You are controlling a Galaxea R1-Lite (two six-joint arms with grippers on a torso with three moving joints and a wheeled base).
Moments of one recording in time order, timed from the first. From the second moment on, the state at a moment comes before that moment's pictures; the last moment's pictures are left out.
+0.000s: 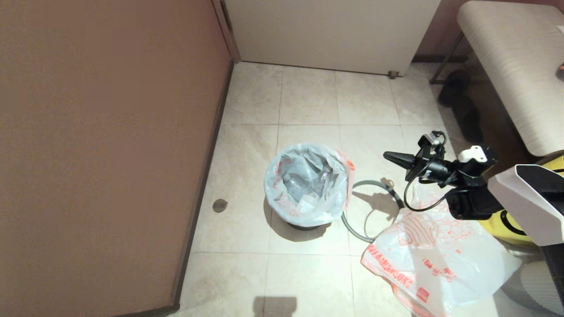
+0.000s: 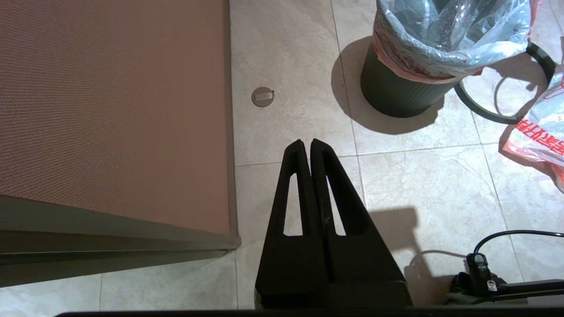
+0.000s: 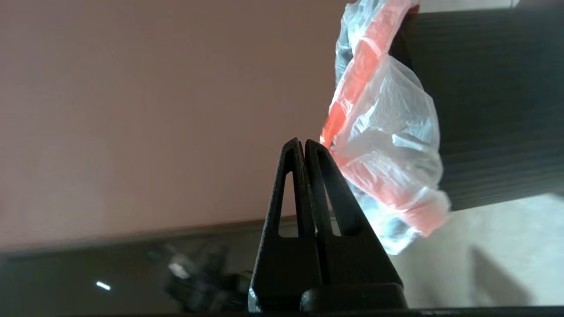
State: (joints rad) left arm -0.01 0.00 -0.01 0.03 -0.04 0.09; right arm -0.06 2.59 -1.63 -1.47 1.19 1.53
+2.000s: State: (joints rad) left arm -0.01 0.00 -0.01 0.03 -0.04 0.09; right arm 0.23 2.17 -1.49 -0.34 0.45 0.17
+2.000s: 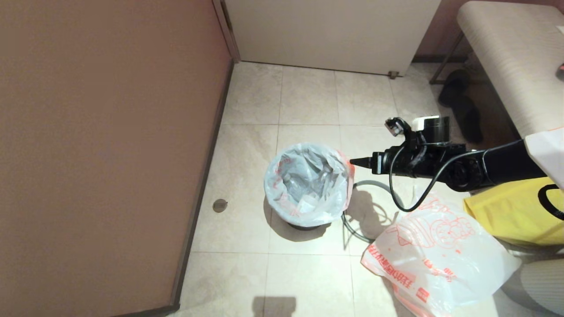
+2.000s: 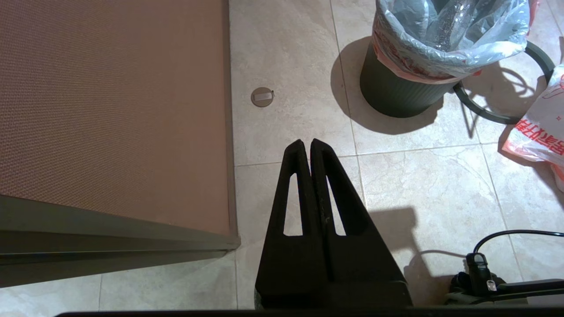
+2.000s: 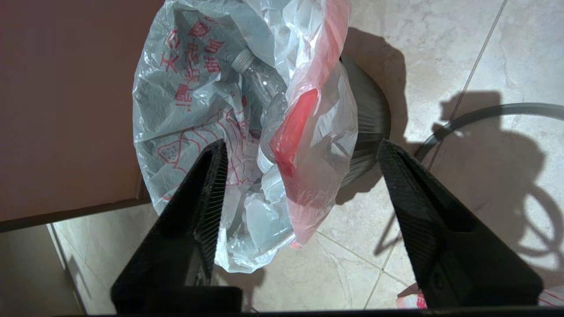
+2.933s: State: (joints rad) left arm -0.01 0.00 -0.01 0.03 -0.04 0.09; right arm 0.29 2.31 -1.49 -0.59 0.33 0.18
